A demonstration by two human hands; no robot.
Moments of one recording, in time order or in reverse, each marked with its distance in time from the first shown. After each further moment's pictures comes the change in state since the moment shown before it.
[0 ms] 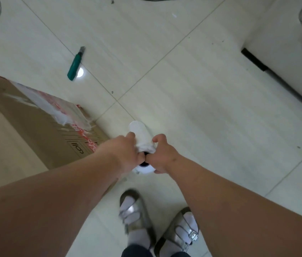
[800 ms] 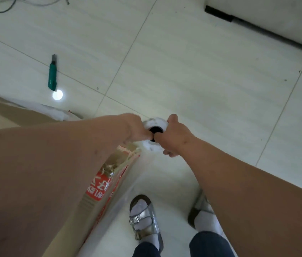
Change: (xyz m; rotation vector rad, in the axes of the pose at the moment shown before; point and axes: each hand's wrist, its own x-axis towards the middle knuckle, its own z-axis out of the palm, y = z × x) left_hand -0.011 0.002 0.005 0.272 -0.156 0.207; right_hand -0.051 0.030 0.047 0.089 0.282 0.054
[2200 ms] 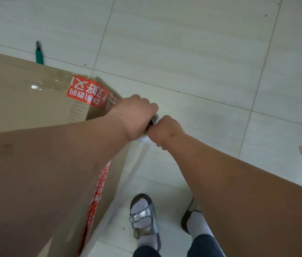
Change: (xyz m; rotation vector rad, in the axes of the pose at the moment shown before) left_hand -0.084 -0.001 0.153 0.539 0.425 0.502; right_hand -0.094 0.093 0.138 0.239 0.105 0.122
